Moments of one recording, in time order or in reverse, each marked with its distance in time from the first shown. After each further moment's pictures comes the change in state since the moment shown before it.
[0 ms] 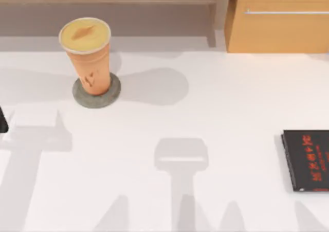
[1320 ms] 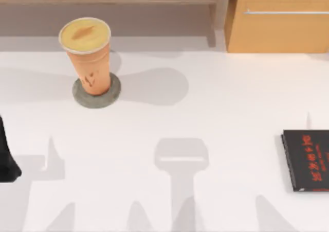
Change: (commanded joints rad) left arm 0.036 -0.395 -0.338 0.000 0.025 -0.077; right arm -0.075 0.347 0.255 0.108 -0.085 -0.005
